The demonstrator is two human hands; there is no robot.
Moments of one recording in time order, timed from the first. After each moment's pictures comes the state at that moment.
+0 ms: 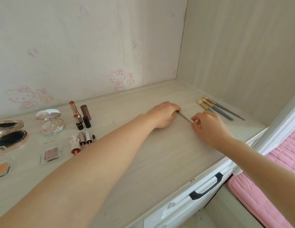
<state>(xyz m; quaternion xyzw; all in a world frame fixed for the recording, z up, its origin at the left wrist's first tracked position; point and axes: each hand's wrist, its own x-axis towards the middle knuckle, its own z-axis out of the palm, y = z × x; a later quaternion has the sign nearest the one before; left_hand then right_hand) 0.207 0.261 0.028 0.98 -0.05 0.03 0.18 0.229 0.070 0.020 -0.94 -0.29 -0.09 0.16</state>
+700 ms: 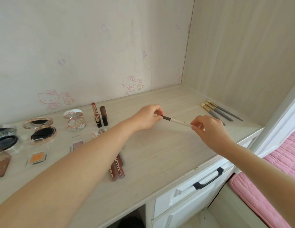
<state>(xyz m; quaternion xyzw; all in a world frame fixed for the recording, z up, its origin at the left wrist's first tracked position) 0.111 0.297 0.059 0.94 0.03 0.10 0.32 0.176 0.067 0.040 -0.91 -0.33 -0.10 0.24</state>
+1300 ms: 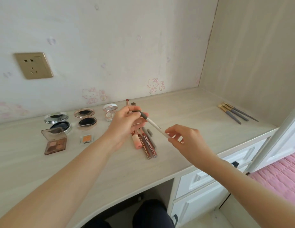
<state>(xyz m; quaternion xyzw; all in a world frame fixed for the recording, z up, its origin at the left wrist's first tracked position) -0.072 0.328 0.084 0.62 0.16 0.25 0.73 0.020 0.135 0.059 -0.83 -0.45 -0.04 0.34</state>
